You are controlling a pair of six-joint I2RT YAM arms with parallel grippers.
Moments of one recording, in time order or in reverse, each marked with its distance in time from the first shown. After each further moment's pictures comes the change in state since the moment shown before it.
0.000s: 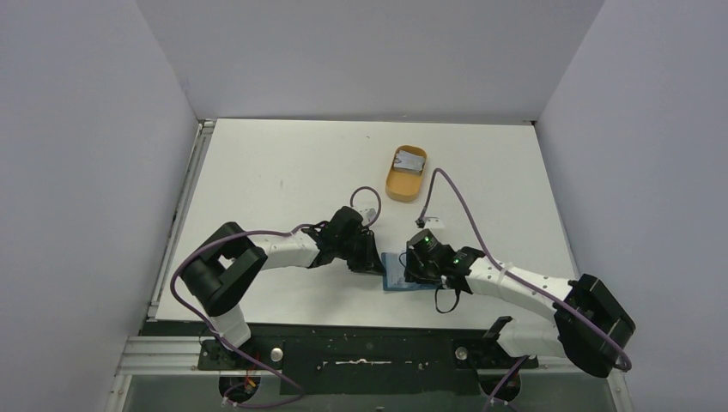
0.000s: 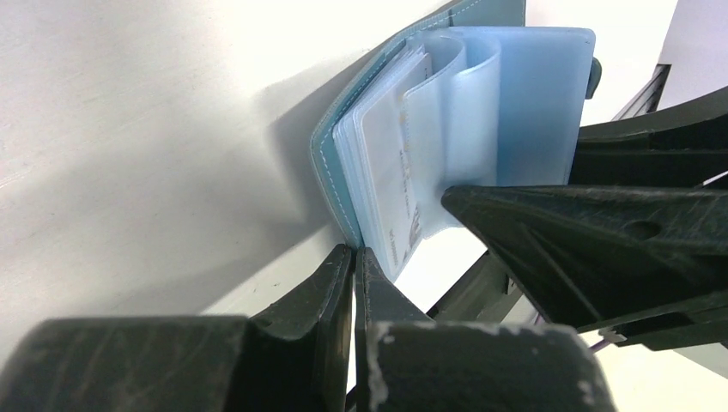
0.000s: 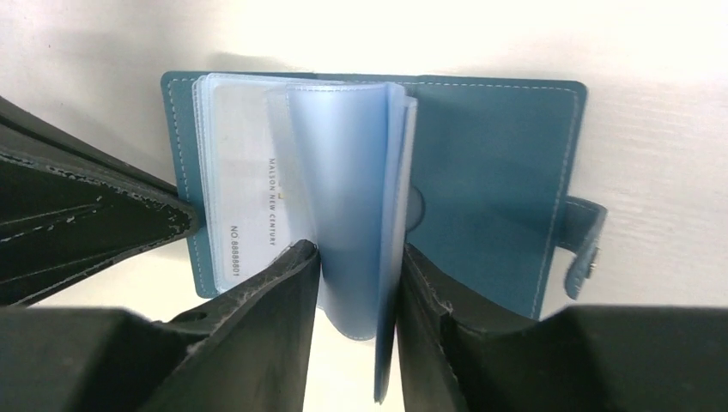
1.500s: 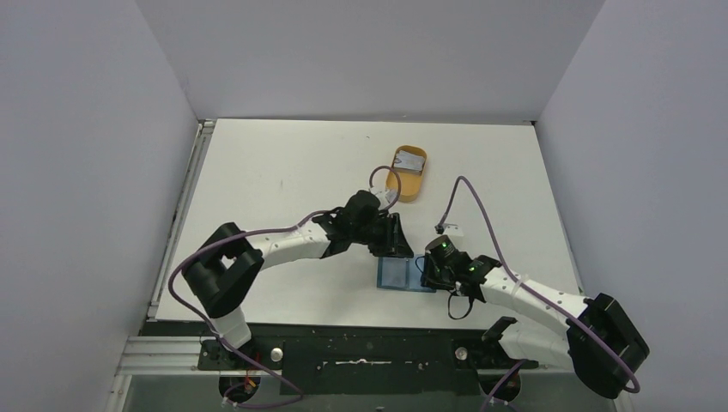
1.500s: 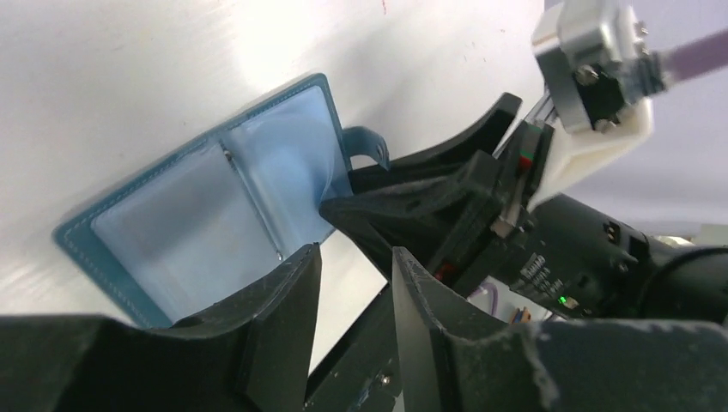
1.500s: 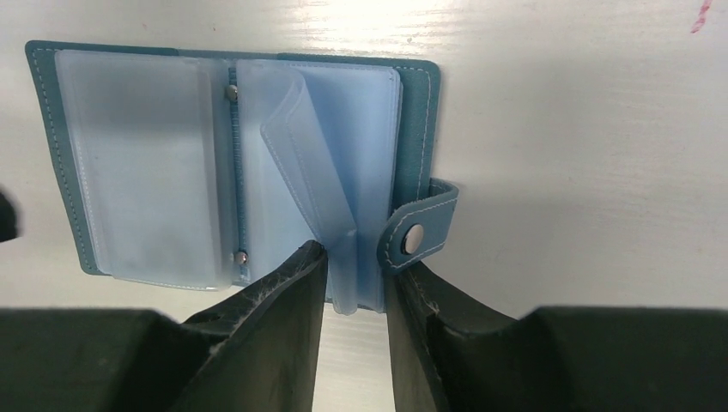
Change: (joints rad) left arm -0.050 -0.026 0.190 -0.036 -0.016 -0.023; right arm -0.103 -0.138 -0.128 -0.024 -0.003 0.008
